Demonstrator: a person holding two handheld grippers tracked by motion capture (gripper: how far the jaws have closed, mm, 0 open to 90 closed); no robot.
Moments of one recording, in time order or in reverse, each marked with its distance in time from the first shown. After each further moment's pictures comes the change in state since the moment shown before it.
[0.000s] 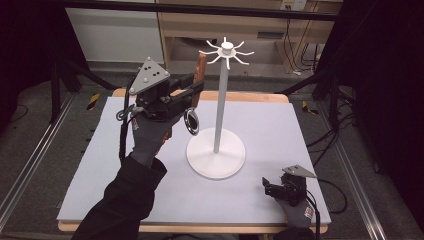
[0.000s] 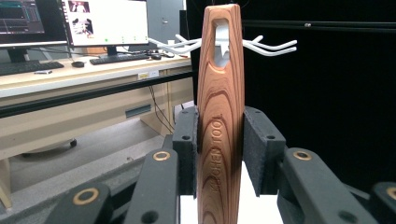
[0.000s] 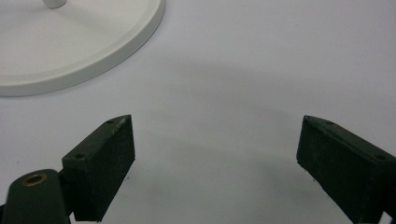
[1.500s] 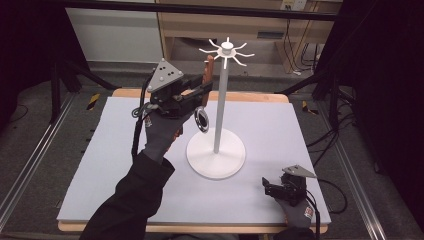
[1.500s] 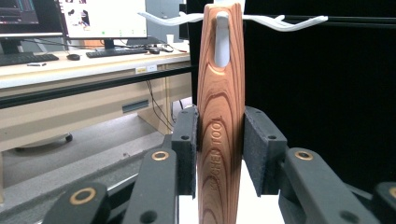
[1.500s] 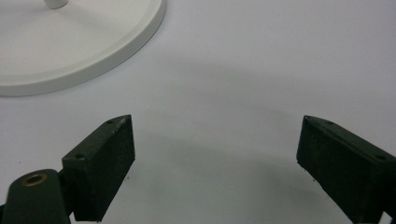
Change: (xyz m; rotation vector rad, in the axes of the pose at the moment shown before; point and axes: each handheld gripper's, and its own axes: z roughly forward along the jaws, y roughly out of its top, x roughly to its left) left arm 0.001 -0.012 0.027 0.008 -0.008 -0.025; right arm 0.001 0.000 0.000 0.000 0.005 0.004
